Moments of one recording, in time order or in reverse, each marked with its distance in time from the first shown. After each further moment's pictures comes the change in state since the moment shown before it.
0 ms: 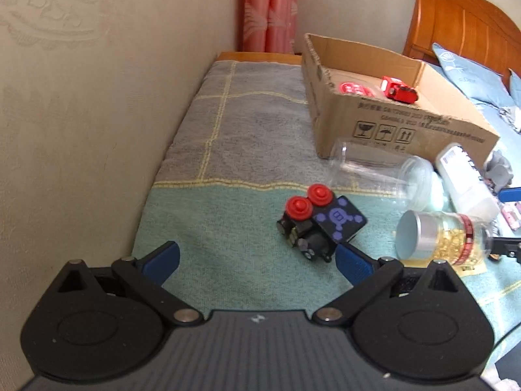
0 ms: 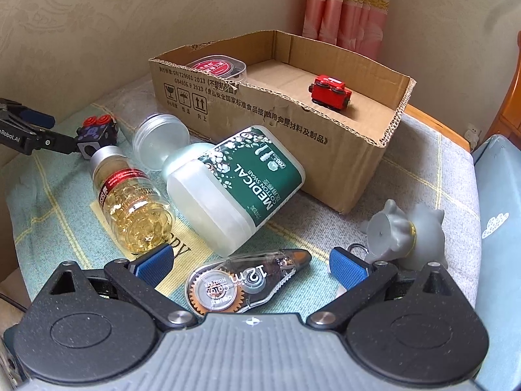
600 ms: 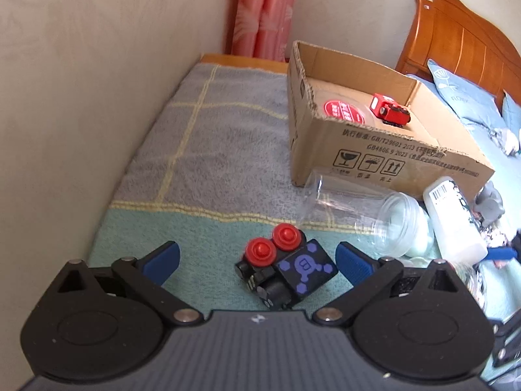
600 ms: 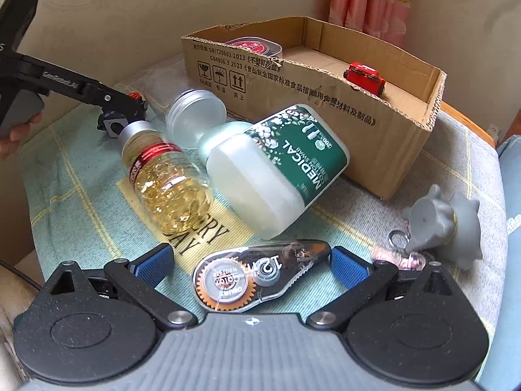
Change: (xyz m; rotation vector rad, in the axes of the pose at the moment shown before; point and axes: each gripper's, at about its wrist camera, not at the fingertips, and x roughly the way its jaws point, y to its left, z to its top) left arm 0.027 -0.012 0.023 -0.084 0.005 -0.072; right arm 0.006 0.023 -0.012 -0.020 0.034 0.053
